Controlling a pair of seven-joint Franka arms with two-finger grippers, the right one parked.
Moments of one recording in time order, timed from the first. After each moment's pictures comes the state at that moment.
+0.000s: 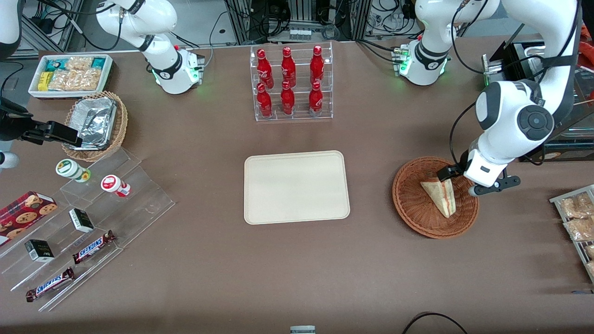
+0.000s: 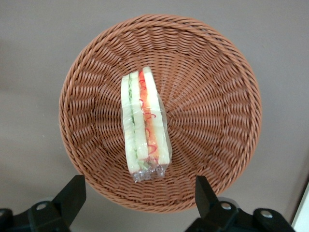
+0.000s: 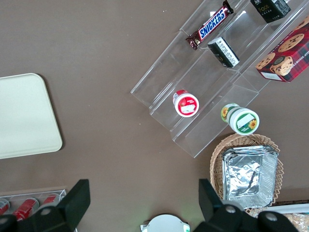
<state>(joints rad) -0.01 0.11 -0.08 -2.17 0.00 2.25 -0.40</state>
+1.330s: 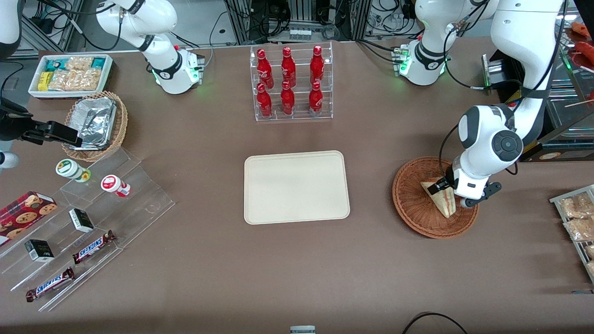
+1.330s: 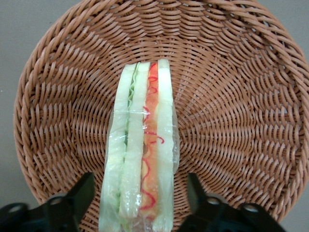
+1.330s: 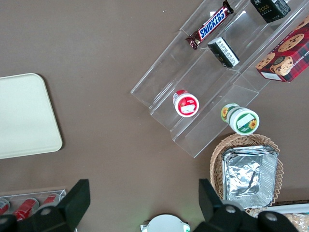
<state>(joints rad) -0.01 0.27 -0.08 -2.20 0.00 2.42 -0.58</state>
